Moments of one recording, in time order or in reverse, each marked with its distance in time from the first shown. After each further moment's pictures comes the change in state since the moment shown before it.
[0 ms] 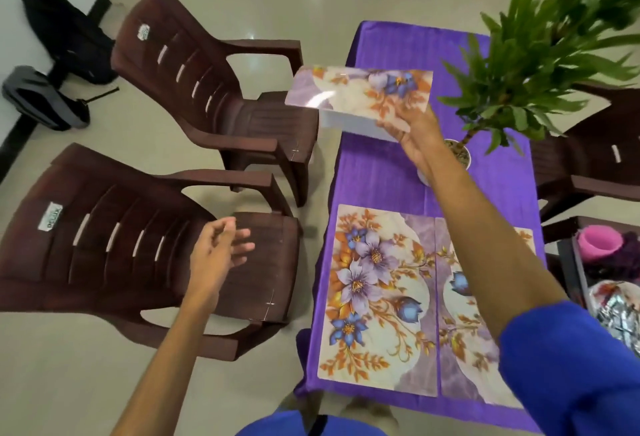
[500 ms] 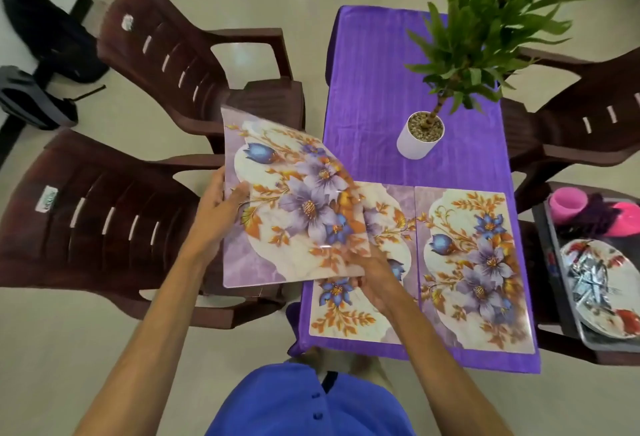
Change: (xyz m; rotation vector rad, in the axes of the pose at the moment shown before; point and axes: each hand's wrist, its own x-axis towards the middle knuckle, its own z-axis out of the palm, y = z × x) left_hand -0.042 0.044 0.021 -0.044 -0.306 0.133; right_hand -0.293 0.152 -0.073 -0.067 -0.049 0.447
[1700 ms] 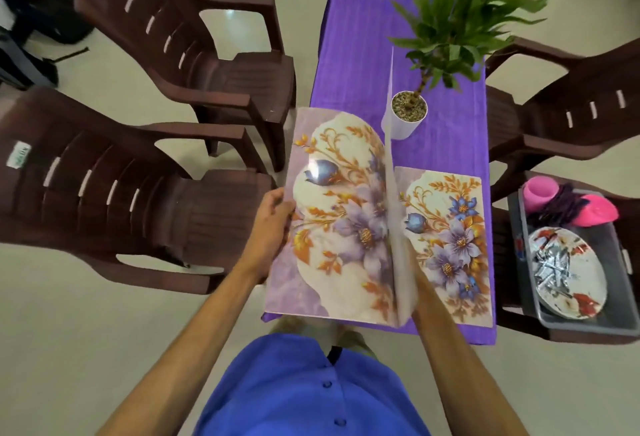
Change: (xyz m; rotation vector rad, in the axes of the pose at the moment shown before) left_hand -0.072 -0.072 0.116 -0.097 -0.039 -0.242; right_hand -0.030 -0.017 -0.106 -0.083 0.230 0.140
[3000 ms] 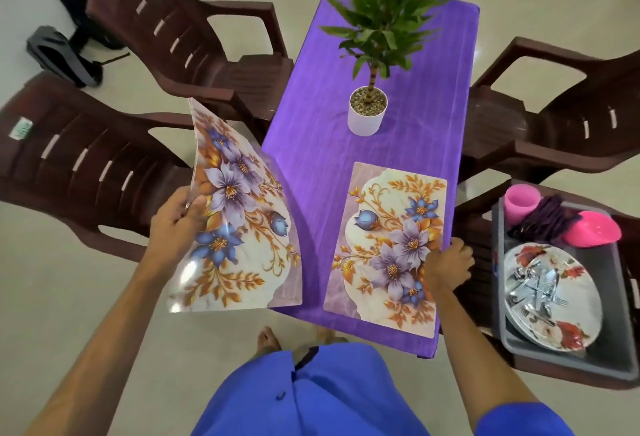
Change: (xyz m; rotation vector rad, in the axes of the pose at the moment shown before) left_hand -0.079 -0.024 0.070 0.532 0.385 0.363; right_hand 0.092 -0.018 -0.276 -0.919 0.821 -0.283
